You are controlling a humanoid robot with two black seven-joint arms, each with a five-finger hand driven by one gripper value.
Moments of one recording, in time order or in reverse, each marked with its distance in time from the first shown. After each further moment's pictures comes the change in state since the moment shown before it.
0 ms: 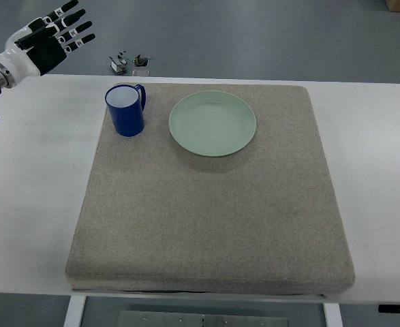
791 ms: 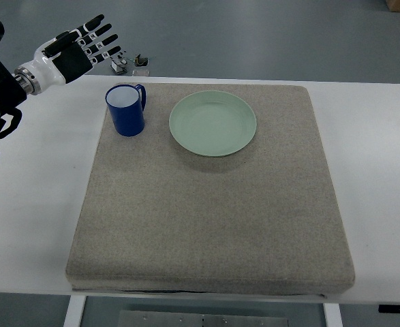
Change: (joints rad) left arm -0.037 -0.092 0.004 0.089 -0.064 0.006 0.069; right arm 0.000 0.000 0.001 0.002 0.004 0.007 0.000
